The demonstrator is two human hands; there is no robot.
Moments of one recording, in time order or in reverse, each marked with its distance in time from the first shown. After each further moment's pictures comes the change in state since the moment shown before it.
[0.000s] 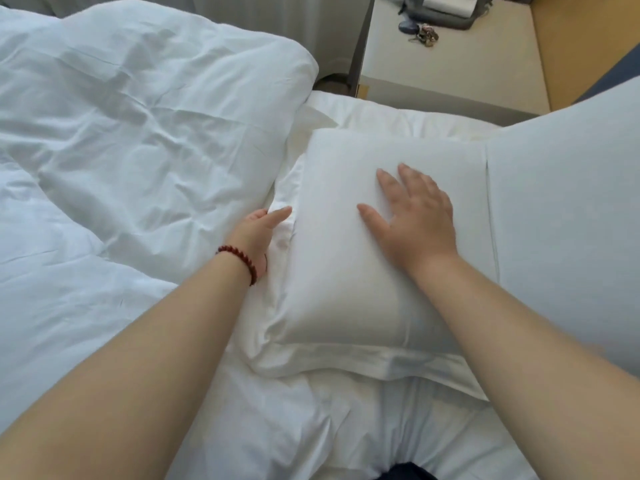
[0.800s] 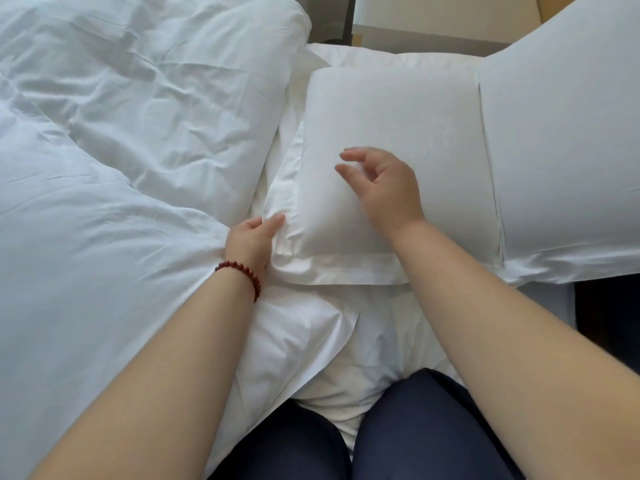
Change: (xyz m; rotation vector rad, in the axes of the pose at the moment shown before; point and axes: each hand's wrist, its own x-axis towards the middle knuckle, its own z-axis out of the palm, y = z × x) left_hand -0.112 -0.070 -0.047 0.106 0.166 0.015; right_hand -0.093 -0.055 0.005 0.949 0.096 0.088
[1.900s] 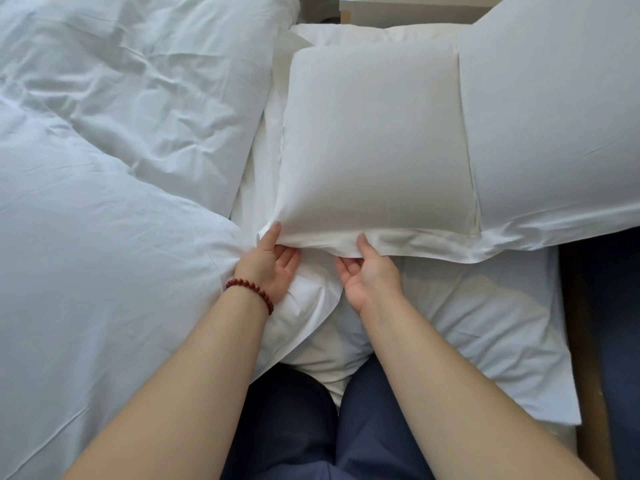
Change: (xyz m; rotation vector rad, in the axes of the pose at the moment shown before) left_hand -0.069 -0.032 0.029 -0.549 -0.050 -0.336; right_hand -0.119 0.038 0.013 1.248 0.343 1.095
